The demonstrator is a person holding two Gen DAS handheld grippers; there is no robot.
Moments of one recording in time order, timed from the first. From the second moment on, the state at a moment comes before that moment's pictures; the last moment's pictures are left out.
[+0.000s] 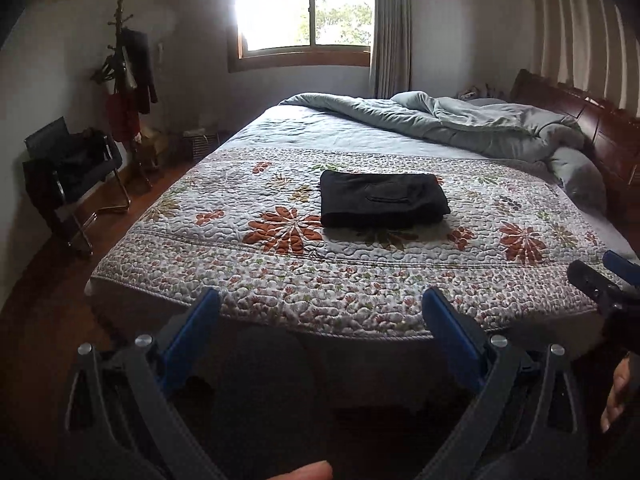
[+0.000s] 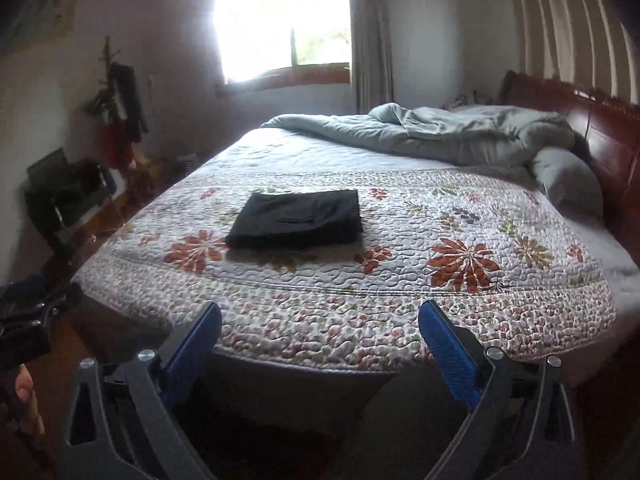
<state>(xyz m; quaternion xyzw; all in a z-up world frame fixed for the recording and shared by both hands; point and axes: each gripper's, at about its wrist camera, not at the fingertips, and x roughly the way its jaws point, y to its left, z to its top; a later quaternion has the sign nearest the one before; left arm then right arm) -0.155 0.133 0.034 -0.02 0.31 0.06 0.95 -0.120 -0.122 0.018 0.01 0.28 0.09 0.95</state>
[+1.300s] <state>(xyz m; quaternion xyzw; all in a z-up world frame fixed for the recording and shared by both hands) -0.197 0.116 0.061 -0.03 0.28 0.06 0.96 -0.174 -0.112 0.062 0.01 0.23 0.07 0.97</state>
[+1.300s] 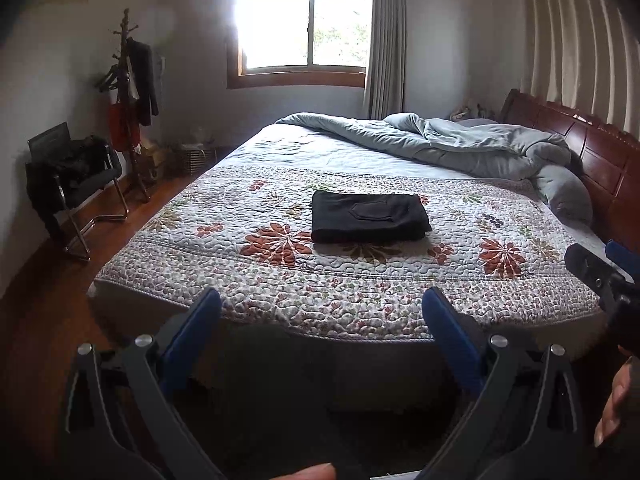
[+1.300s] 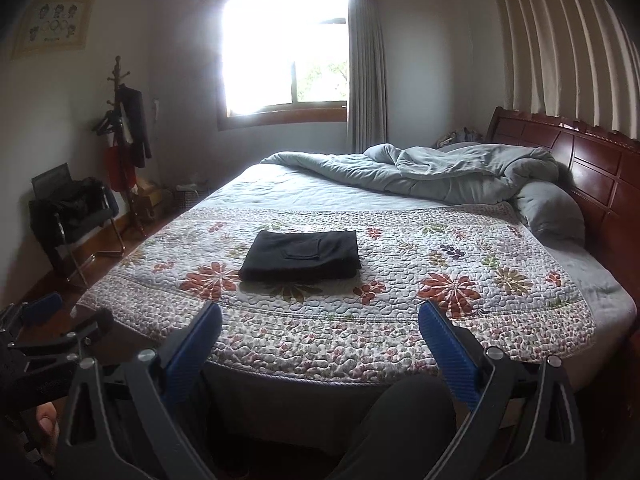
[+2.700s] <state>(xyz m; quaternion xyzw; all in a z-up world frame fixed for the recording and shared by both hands) -0.200 0.117 0.057 -0.04 0.28 0.05 0.96 -0.174 -0.104 0.062 0.01 0.24 0.08 0.97</state>
